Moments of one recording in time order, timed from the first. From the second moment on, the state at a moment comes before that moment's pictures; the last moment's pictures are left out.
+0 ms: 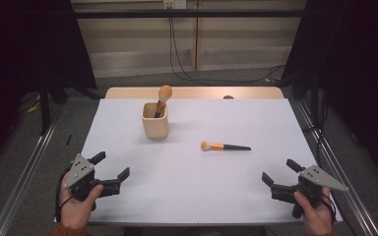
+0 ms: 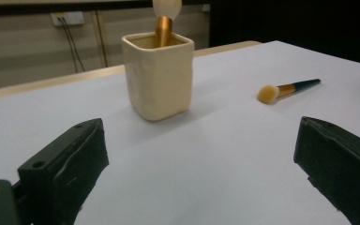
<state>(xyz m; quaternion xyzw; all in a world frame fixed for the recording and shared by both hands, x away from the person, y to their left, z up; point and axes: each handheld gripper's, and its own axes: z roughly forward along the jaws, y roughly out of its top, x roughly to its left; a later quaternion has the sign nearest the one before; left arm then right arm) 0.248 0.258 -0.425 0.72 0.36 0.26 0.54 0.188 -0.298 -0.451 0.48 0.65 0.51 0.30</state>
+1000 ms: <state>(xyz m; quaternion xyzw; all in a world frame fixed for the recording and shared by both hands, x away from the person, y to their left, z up) 0.249 0.268 -0.430 0.71 0.39 0.24 0.54 0.235 -0.282 -0.441 0.44 0.66 0.53 0.28</state>
